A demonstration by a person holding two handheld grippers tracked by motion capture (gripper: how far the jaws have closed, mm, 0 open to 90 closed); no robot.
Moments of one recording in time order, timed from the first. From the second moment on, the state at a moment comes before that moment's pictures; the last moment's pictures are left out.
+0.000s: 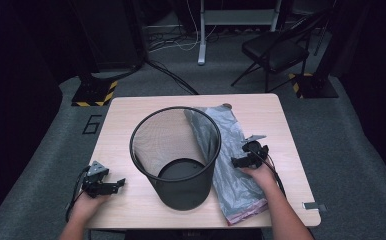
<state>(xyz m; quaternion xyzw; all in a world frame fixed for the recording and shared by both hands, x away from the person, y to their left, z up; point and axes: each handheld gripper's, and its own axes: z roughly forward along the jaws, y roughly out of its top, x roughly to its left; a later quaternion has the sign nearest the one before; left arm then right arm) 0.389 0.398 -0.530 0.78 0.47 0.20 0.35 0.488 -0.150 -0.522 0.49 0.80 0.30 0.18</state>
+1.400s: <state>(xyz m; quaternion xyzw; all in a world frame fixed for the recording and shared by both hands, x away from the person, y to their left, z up) 0.393 0.399 -0.530 0.79 0.47 0.20 0.35 0.468 -0.176 -0.514 0.43 0.82 0.34 0.16</state>
